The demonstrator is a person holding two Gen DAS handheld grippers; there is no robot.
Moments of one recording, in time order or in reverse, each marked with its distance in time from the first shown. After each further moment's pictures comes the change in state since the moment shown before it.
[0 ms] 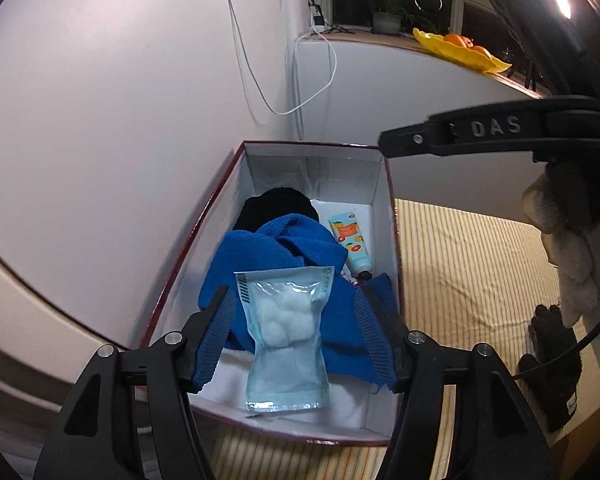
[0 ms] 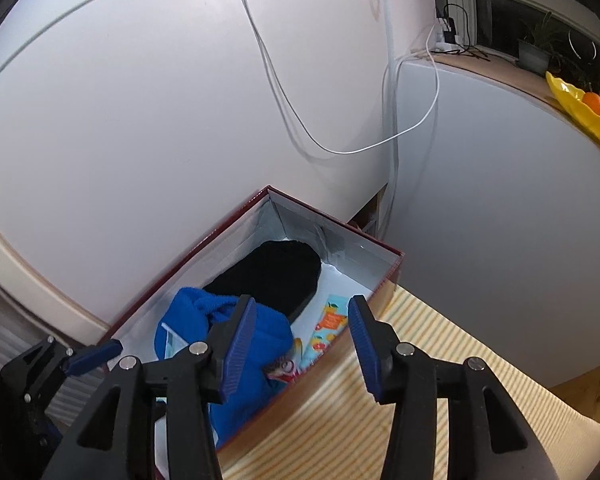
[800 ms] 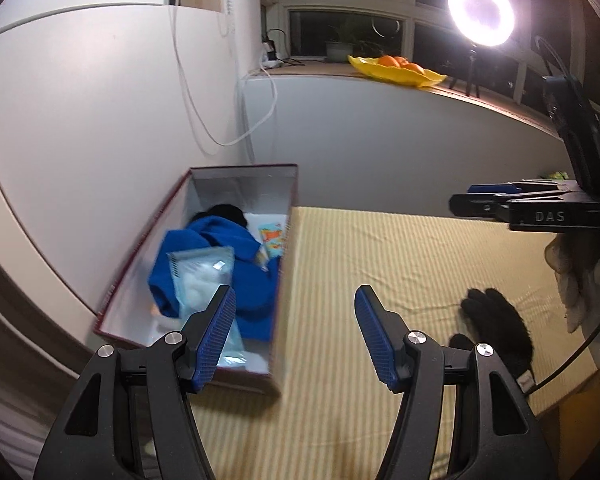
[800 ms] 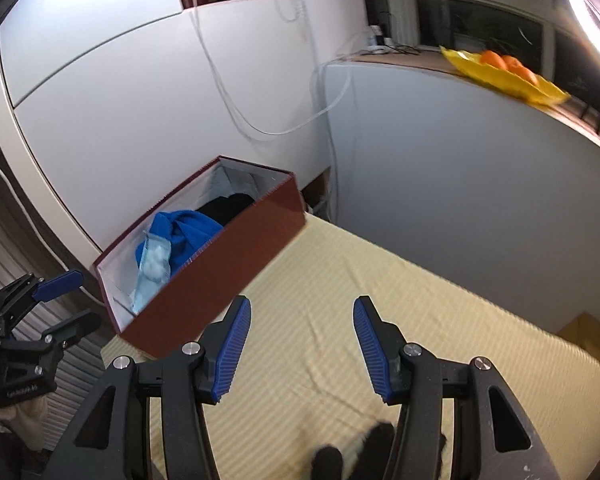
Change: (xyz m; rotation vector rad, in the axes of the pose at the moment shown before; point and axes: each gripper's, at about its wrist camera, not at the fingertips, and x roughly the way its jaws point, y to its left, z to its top) left arm -0.065 -0.069 -0.039 0.053 -0.112 -0.096; right arm -0.120 -0.077 -0.126 0.071 -0.060 -0.057
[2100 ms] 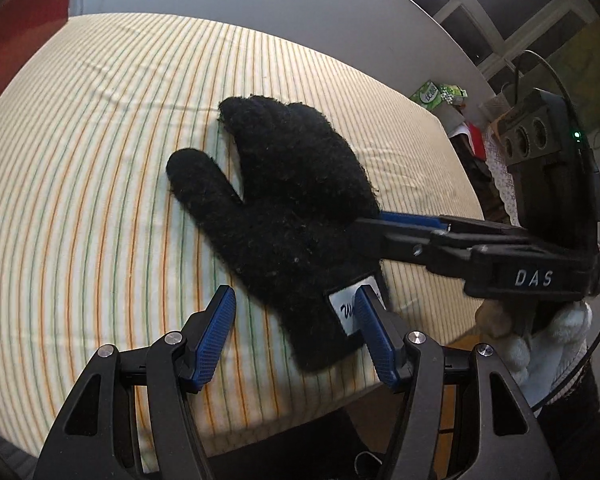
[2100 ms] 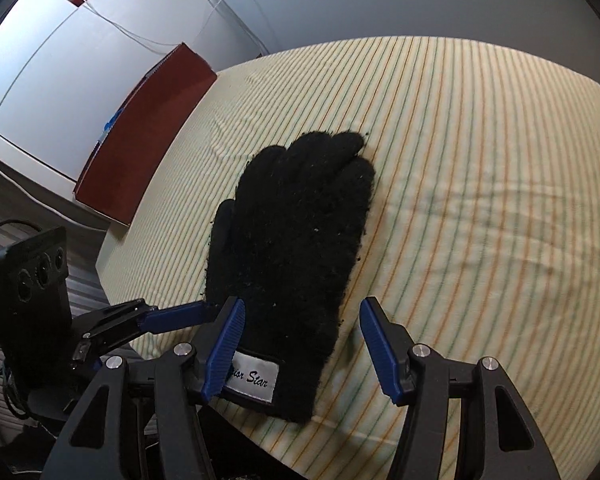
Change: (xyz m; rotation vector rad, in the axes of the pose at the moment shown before) left arm 0.089 -0.191 -0.112 -0.093 0.428 -0.528; right arm -0.007 -0.106 -0.206 0.354 0.273 0.123
